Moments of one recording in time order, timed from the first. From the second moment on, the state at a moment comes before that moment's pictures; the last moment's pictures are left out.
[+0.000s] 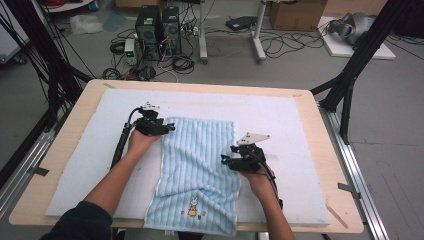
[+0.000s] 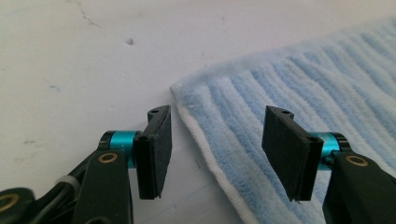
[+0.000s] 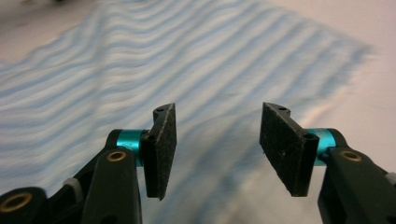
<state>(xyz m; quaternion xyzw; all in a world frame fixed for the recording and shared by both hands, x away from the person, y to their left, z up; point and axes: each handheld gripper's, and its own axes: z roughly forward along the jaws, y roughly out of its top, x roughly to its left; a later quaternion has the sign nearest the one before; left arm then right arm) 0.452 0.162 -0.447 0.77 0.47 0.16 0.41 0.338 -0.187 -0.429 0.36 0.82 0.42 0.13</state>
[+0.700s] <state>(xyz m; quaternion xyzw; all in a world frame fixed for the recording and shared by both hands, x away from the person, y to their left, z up) 0.464 0.173 -0.453 0.72 0.52 0.14 0.43 0.440 -0.195 -0.448 0.49 0.77 0.38 0.16</state>
